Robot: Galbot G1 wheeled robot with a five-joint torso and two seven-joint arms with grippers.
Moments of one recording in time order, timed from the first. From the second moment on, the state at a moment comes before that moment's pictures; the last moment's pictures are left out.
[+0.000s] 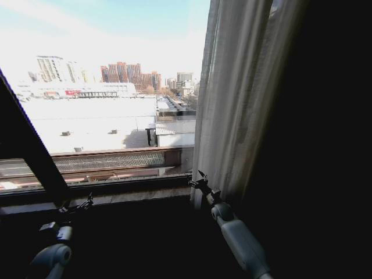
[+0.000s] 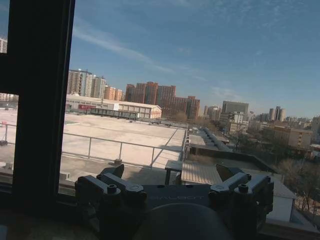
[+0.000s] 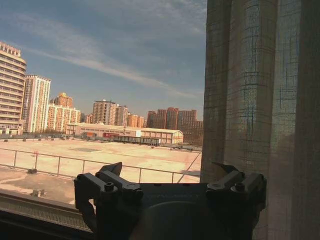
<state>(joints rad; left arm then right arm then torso) 1.36 -1.14 -0.90 -1.71 -0.61 0.02 0.00 -0.76 1.31 0.17 1.27 0.28 0.20 -0.15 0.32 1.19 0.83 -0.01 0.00</state>
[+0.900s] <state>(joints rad) 1.36 -1.14 -0.90 -1.71 -0.61 0.02 0.00 -0.77 1.27 0.22 1.25 0.27 0.21 -0.05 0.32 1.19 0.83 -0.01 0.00</state>
